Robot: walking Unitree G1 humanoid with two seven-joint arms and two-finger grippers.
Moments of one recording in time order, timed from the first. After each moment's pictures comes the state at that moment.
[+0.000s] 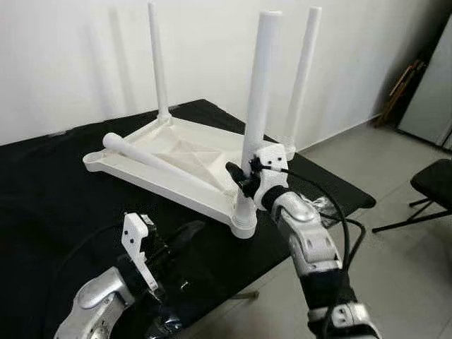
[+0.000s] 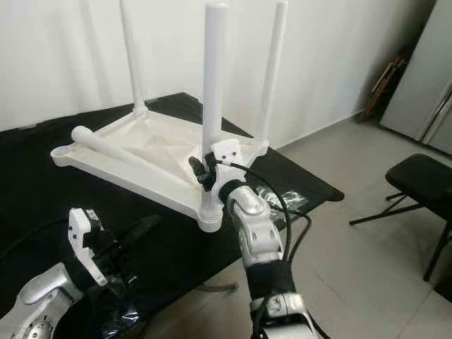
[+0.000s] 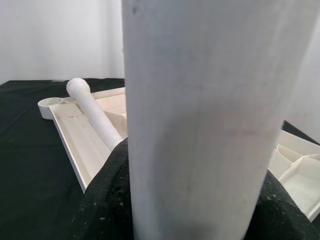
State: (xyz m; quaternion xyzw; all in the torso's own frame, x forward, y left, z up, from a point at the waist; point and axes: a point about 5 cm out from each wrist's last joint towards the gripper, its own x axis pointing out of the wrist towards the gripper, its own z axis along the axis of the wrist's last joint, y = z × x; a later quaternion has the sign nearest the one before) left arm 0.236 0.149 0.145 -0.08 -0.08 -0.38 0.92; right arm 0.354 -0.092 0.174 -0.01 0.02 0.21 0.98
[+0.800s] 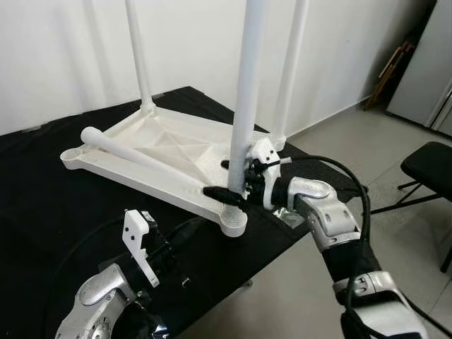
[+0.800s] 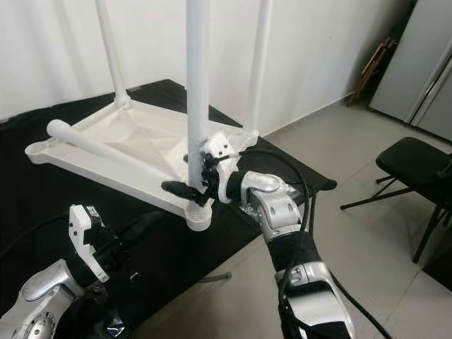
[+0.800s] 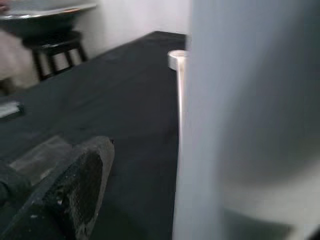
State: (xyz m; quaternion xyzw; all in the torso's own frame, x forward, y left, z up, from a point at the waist) left arm 0.237 0.147 0.146 -0.08 -0.08 -0.38 0.92; right arm 0.361 -0.100 0.209 -0.06 0.04 0.55 0.83
